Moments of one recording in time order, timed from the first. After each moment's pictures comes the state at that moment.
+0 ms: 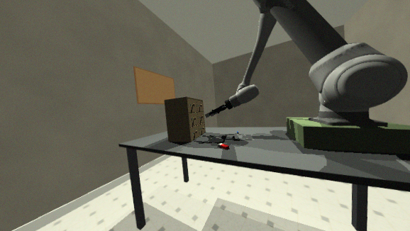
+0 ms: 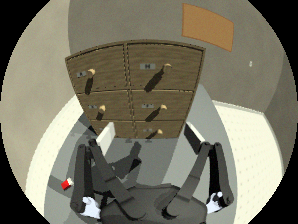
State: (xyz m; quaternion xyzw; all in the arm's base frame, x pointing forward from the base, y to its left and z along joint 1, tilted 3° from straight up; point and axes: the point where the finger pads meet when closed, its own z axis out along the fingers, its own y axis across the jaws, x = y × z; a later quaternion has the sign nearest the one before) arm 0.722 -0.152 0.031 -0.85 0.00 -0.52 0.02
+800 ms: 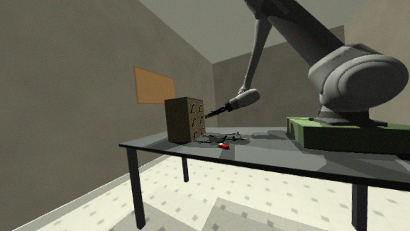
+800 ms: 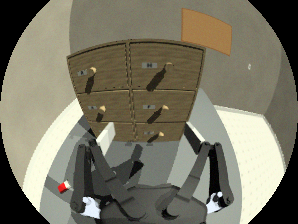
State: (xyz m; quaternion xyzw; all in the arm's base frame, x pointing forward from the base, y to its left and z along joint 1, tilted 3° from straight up) arm 0.727 -0.148 0.023 -0.83 0.00 -0.55 0.02
